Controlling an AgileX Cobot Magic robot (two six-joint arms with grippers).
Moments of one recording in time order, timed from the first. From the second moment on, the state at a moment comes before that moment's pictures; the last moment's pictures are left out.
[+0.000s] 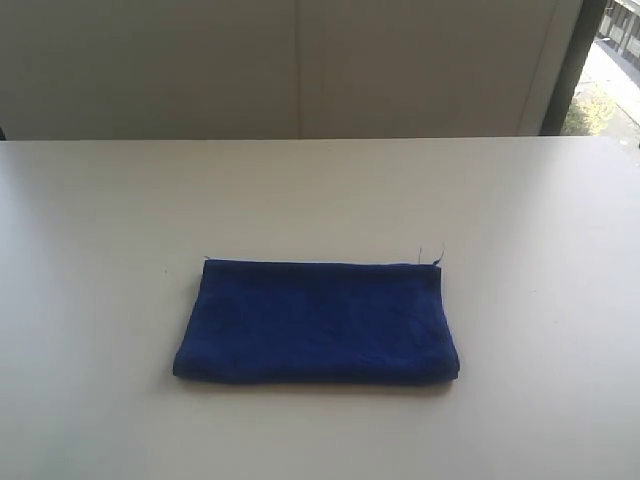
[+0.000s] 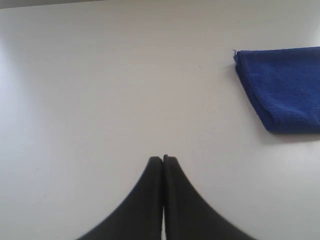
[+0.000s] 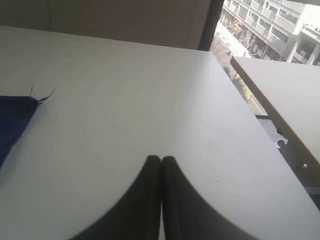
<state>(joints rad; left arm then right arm) -0.13 0.00 0.02 -0.13 0.41 0.13 -0.25 0.01 0.00 0.01 0.32 -0.17</state>
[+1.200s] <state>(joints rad) -0.13 0.00 0.02 -0.13 0.41 0.13 -0.11 0.01 0.00 -0.02 0.32 -0.18</state>
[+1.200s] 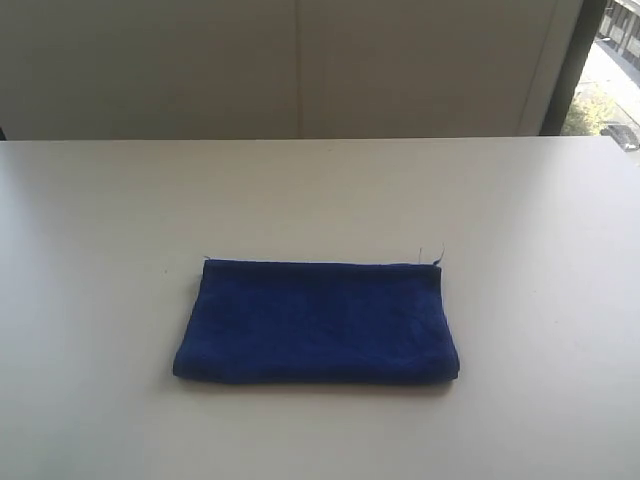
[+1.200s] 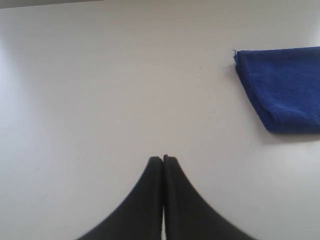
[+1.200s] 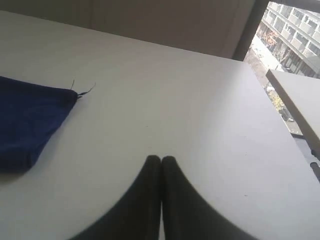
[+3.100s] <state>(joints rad) -0.13 0.00 0.02 -0.10 0.41 0.24 -0.10 0.01 0.00 -0.02 0.33 -0.08</state>
